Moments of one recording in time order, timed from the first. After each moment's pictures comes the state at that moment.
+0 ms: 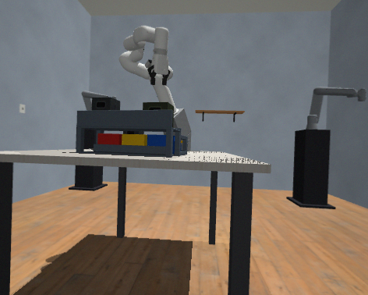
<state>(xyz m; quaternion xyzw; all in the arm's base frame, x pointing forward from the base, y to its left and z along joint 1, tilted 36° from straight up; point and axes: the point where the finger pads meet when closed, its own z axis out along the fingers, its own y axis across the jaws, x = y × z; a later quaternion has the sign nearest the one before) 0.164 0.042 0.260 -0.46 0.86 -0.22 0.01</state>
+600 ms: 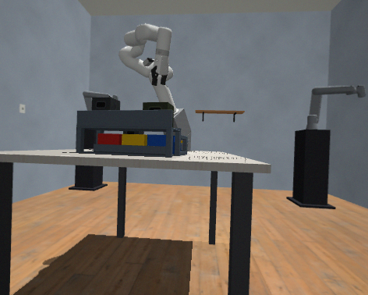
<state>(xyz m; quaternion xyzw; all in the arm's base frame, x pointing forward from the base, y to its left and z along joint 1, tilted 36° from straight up) 0.164 0.043 0.260 -0.55 0.80 -0.23 -0.07</state>
